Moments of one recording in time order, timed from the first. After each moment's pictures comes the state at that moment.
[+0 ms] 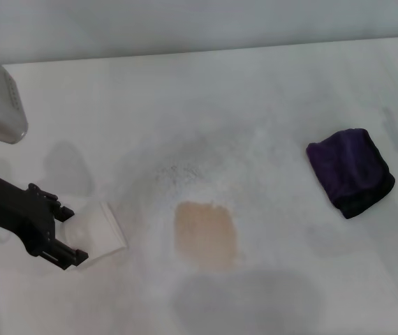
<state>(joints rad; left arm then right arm) -0.66 -2.07 1.12 1.02 2.54 1.63 -1.85 0.32 2.01 -0.43 0.04 2.14 1.56 -2.82</state>
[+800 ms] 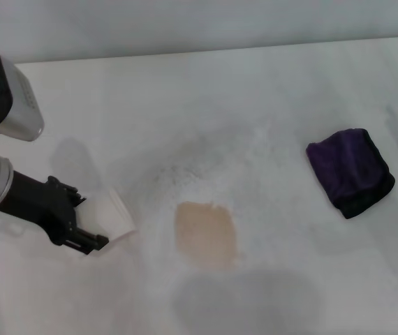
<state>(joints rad) -0.67 -2.07 1.14 0.90 2.47 1.49 -1.81 0.32 2.01 -0.43 0.01 2.14 1.55 -2.81</state>
